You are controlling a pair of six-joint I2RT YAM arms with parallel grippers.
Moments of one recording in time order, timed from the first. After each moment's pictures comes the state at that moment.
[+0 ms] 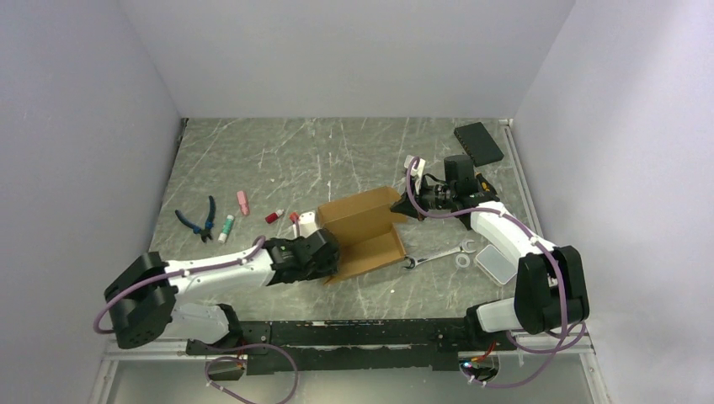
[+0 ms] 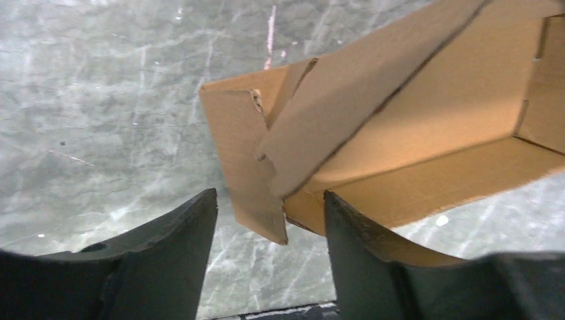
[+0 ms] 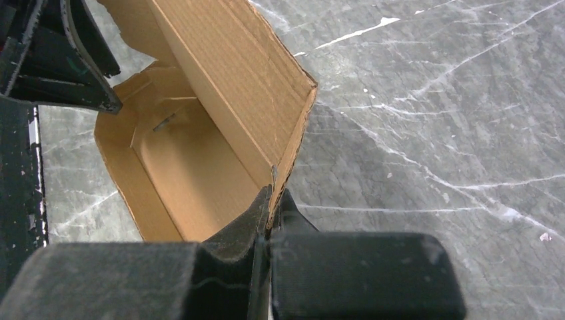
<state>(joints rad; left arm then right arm) -1.02 1.26 0.69 -0.45 -0.34 -1.14 0.24 1.37 0.84 -0.17 -0.92 -0.50</state>
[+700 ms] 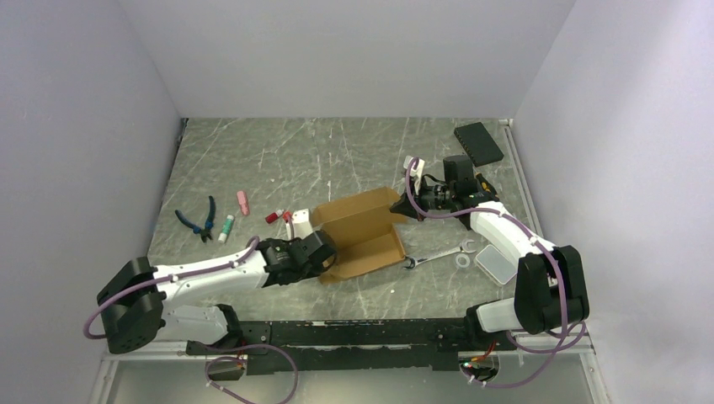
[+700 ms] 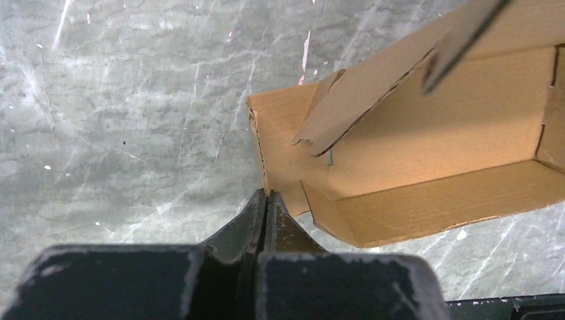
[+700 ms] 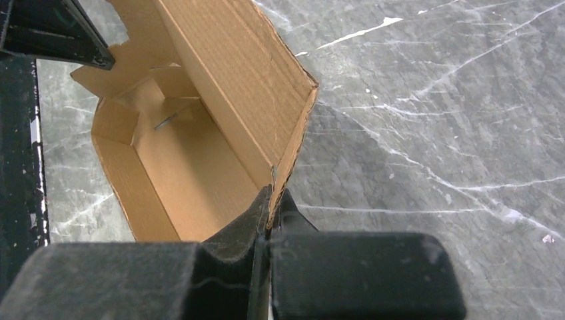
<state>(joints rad) -1.05 1.25 0.74 -0.59 -0.46 -1.17 0.24 1.37 0.84 -0.17 -0.92 -0.51</state>
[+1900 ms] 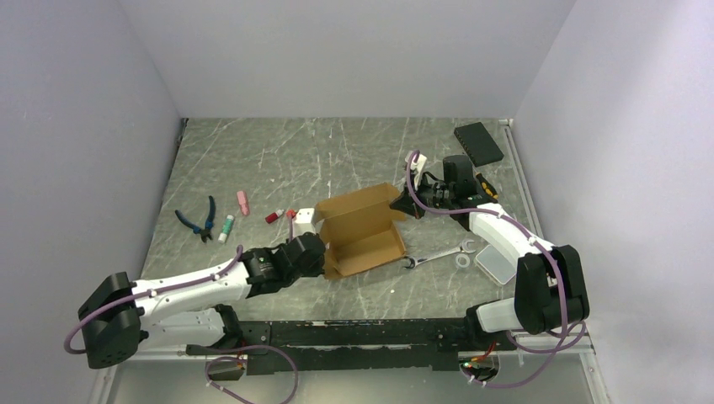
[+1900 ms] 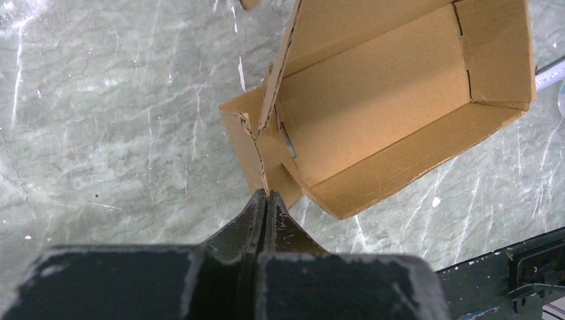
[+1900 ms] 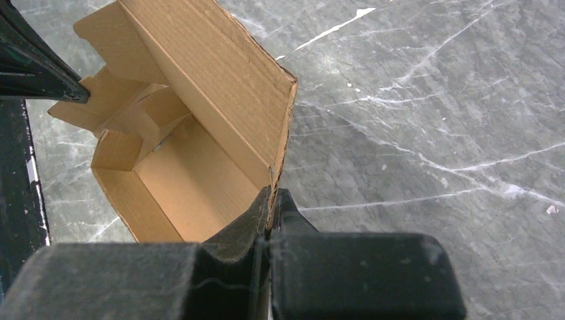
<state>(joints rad) -1.05 1.10 0.61 -0.35 -0.42 -0.91 0.26 1.37 0.82 -0.08 -0.84 -0.34</state>
